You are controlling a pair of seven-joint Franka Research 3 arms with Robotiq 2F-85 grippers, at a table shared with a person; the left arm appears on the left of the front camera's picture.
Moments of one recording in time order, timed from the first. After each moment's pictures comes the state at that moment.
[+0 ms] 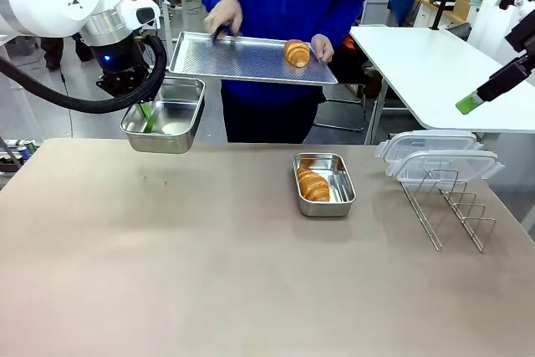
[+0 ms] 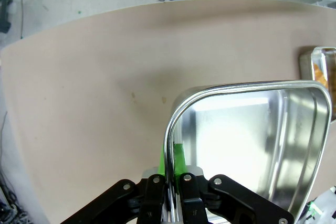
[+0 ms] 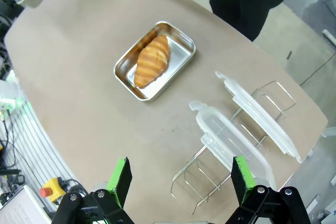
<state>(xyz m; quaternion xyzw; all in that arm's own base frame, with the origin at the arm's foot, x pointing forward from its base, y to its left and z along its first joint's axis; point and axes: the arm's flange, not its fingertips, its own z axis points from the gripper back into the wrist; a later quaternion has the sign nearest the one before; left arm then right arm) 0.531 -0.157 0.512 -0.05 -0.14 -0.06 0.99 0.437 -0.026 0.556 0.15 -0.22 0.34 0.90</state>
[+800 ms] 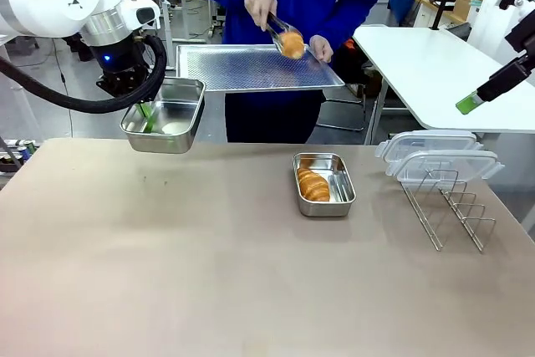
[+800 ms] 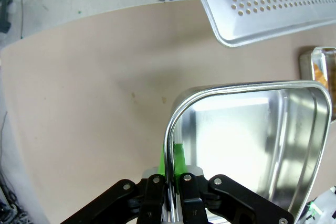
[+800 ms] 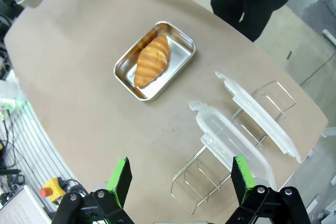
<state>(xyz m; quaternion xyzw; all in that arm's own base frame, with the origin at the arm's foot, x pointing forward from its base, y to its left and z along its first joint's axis) 0.531 -0.157 0.512 -0.05 -0.14 -0.06 0.99 0.437 -0.026 0.556 0.15 -0.22 0.34 0.90</state>
